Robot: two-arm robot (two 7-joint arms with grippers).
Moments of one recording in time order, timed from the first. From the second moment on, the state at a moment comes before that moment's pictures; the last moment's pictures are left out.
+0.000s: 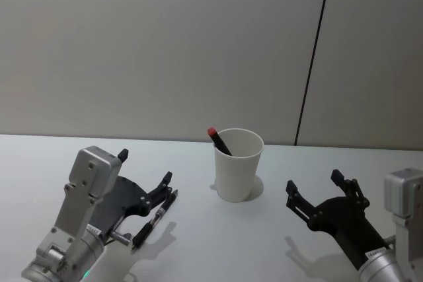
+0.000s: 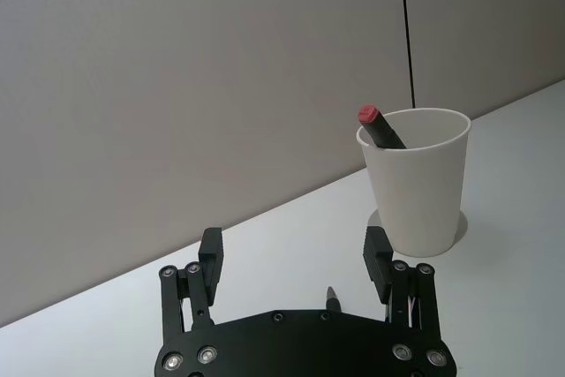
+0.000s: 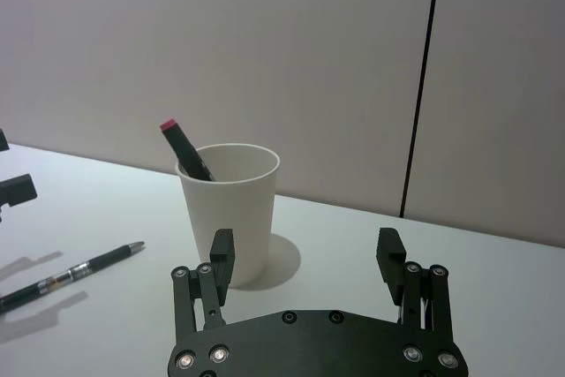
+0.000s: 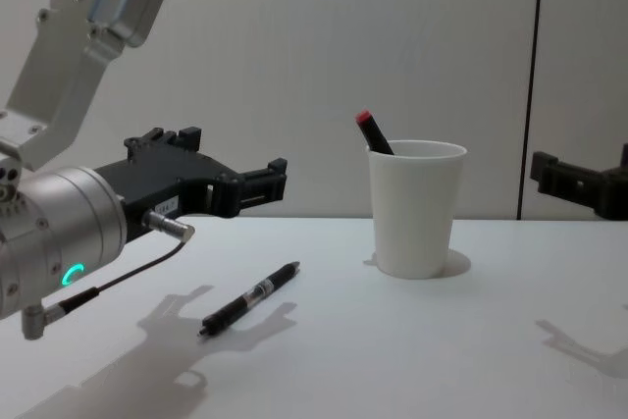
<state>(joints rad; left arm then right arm) -0.24 0.38 0.45 -1.63 -0.20 0.01 -0.01 0.01 0.32 -0.22 -1.74 0.29 0.03 0.08</state>
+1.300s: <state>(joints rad) -0.19 0.41 0.42 -1.71 -0.31 0.18 -0.10 -0.01 0.34 -0.23 -1.77 0.29 0.03 0.07</state>
